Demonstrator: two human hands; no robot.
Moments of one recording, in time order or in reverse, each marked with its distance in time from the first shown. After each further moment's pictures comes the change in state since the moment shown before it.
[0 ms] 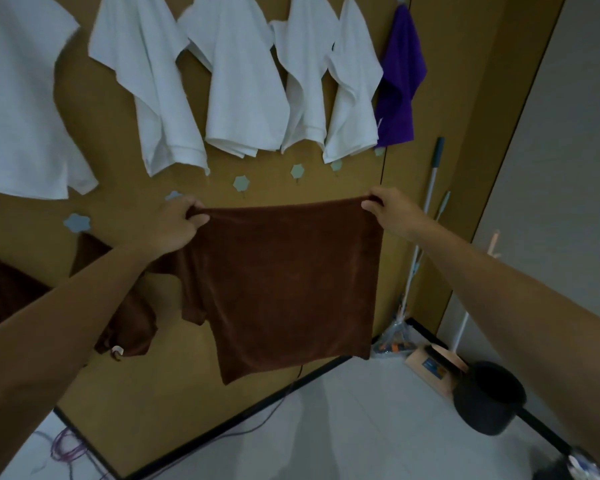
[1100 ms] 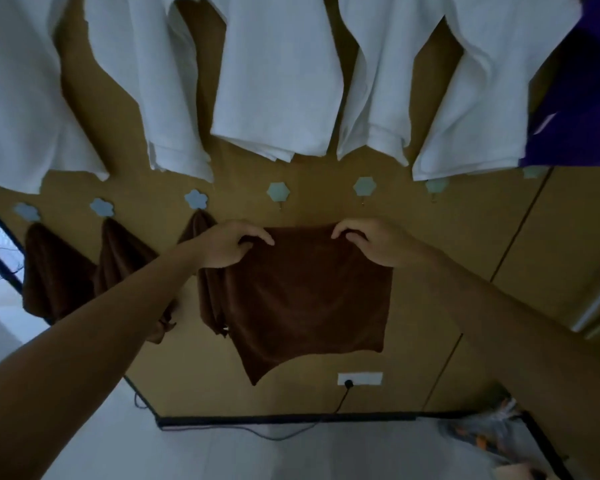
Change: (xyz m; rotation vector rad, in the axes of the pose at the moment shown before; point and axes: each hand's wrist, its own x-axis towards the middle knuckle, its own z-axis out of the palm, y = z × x) left_hand 0.148 -0.018 0.122 0.245 -0.293 -0.197; right_hand 0.265 0.103 0.119 0.148 -0.479 -0.629
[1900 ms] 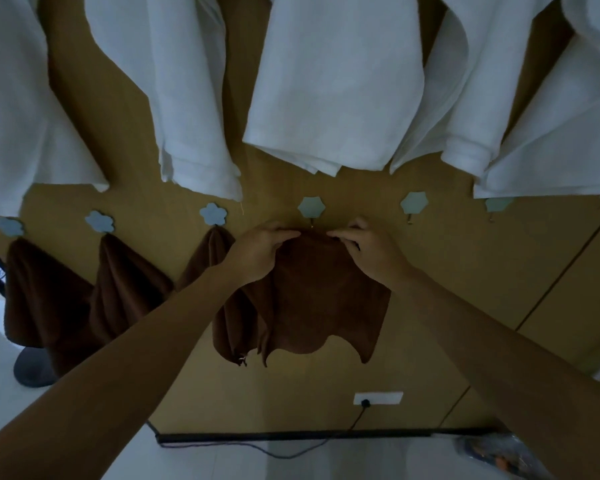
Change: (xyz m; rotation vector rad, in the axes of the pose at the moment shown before) left_hand 0.077 -0.081 0.021 0.119 0.307 0.155; right_hand 0.115 0.018 0.080 -0.121 0.377 -0.114
